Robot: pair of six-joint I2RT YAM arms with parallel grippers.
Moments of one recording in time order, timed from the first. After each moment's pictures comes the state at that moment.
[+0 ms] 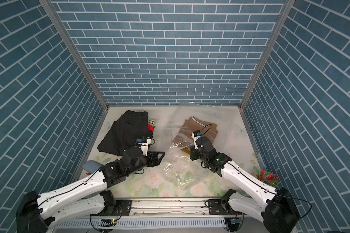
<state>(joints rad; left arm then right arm) -0.98 0.96 0.60 -0.14 -0.14 -0.79 0.73 1.05 0.69 -0.32 0.07 0.34</state>
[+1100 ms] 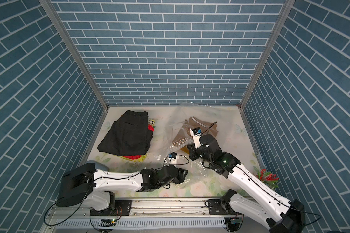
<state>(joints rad) -1.29 1.52 0.75 0.11 -0.30 -1.00 0.75 0.93 0.82 -0.44 -0.07 0.34</state>
